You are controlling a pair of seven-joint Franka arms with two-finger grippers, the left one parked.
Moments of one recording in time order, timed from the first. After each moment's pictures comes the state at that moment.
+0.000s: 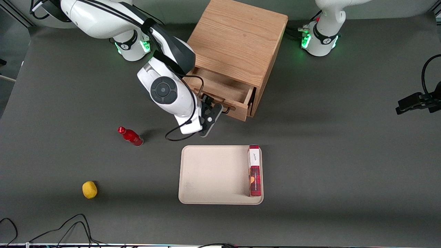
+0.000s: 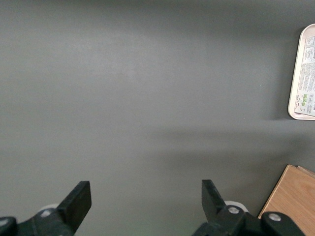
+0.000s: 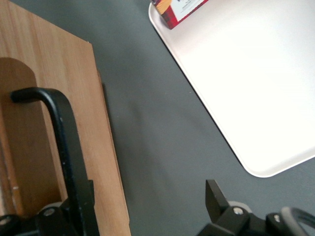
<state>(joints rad) 0.17 0.57 0.57 -1.49 -0.07 1.95 -0.26</state>
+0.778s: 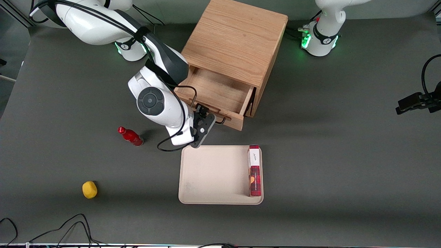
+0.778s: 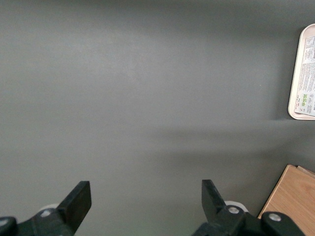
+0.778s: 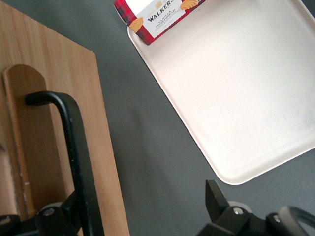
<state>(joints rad) 0.16 0.61 0.54 -1.41 -0.07 1.95 -0.31</state>
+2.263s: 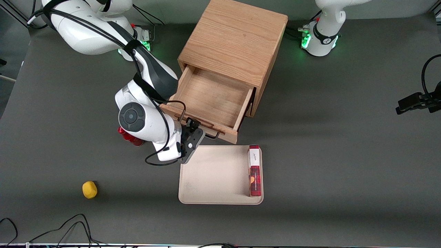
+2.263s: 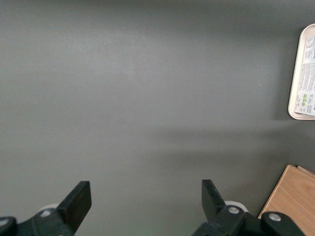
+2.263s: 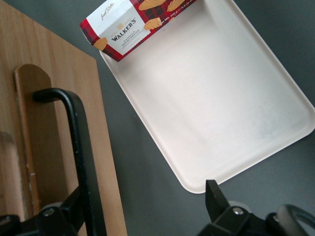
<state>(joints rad) 0.14 0.68 0.50 -1.29 -0.07 1.95 -0.38</state>
